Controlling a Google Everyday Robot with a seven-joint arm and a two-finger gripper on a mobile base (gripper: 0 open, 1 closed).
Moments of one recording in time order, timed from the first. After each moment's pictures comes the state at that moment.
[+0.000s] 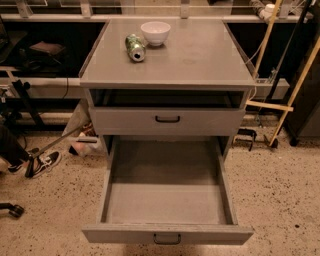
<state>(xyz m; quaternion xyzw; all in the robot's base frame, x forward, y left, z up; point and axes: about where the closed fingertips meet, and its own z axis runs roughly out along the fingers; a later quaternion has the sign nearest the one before) 0.497 -0.294 1.190 -0.35 0.67 0.00 0.66</state>
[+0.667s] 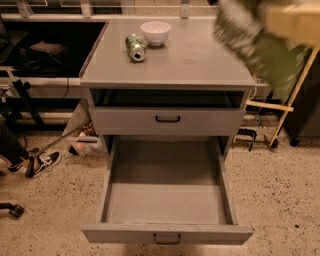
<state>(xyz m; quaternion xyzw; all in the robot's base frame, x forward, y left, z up) 0.402 -0.140 1.156 -0.46 0.61 0.07 0.64</state>
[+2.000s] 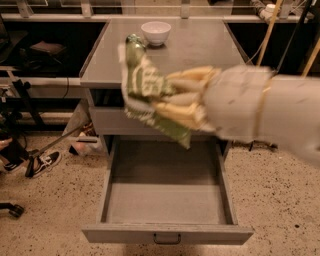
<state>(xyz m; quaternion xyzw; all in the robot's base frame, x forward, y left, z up) 0.430 -0.019 1.020 -0.51 0.59 0.16 0.61</state>
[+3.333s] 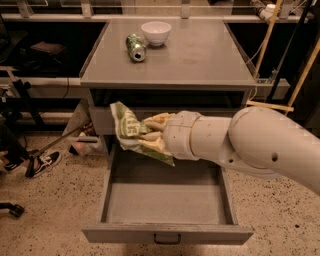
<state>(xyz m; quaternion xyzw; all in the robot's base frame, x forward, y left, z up) 0.495 0.030 0.863 -0.55 0.62 0.12 0.54</state>
